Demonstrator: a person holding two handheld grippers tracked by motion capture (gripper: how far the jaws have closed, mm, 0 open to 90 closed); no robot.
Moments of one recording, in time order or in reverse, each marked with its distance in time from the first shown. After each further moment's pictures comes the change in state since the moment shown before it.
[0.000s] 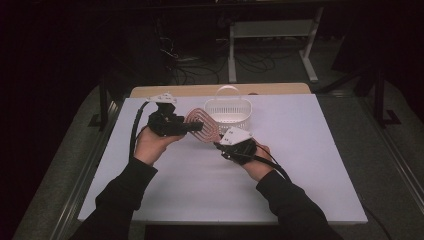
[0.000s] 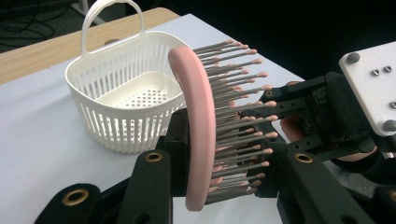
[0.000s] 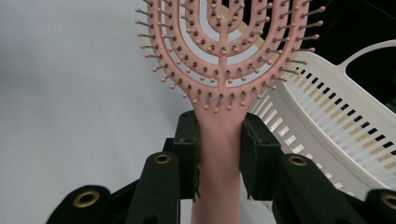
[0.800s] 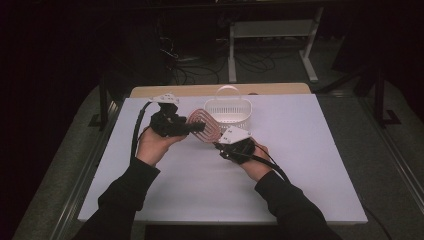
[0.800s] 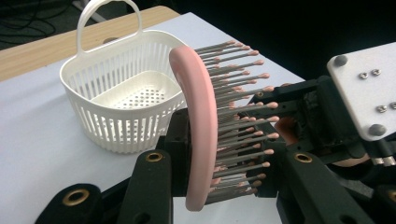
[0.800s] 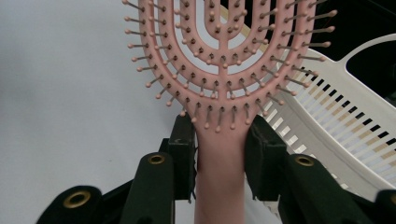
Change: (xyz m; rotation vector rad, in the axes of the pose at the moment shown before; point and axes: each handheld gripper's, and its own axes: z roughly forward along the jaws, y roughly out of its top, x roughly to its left) left arm -0.004 0.001 0.003 0.005 -0.005 -0.015; right arm 0.000 -0.001 0.006 0.001 -0.011 0.028
